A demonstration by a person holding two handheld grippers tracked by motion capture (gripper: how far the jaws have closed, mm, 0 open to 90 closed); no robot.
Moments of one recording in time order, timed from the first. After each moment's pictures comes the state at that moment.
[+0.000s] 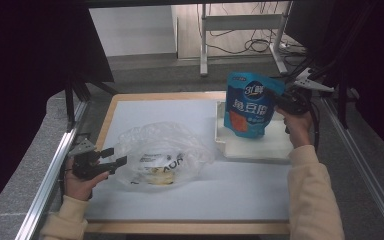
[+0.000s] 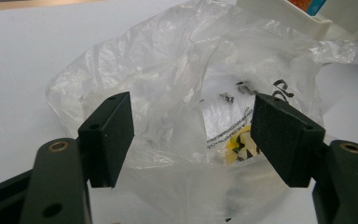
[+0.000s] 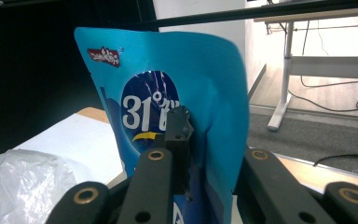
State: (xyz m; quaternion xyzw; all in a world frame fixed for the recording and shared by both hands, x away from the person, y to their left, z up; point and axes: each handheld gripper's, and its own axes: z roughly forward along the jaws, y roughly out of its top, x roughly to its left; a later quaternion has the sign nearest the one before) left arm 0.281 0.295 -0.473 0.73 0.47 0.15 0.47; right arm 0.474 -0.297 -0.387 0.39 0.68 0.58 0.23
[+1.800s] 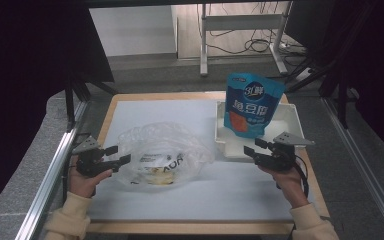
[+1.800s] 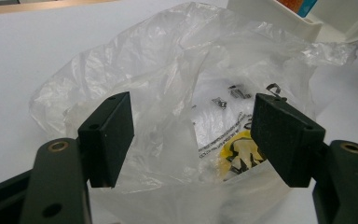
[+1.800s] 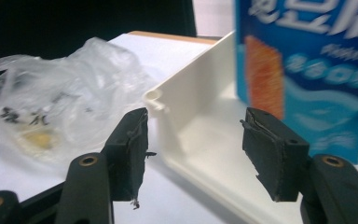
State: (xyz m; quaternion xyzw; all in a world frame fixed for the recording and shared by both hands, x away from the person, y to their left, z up) left arm 0.289 0.287 -0.471 0.74 0.46 0.14 0.47; right arm 0.341 -0.254 -0.455 0.38 0.75 0.52 0.17
